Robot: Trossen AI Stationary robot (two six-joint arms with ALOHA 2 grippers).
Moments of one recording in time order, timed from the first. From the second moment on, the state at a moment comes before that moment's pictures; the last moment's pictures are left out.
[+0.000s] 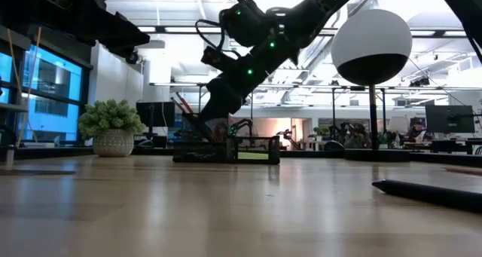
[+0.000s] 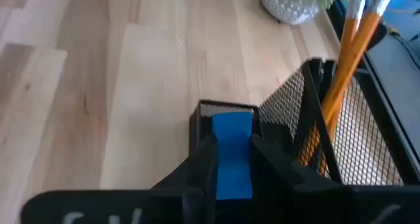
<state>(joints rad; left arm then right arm) 0.05 0.69 0.30 0.11 0.04 0.12 -0.15 2.05 1.37 0.04 0.13 -0.27</state>
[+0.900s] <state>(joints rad) 0.05 0.68 0.30 0.10 0.04 0.11 -0.02 1.96 1.36 -0.19 0.07 0.09</state>
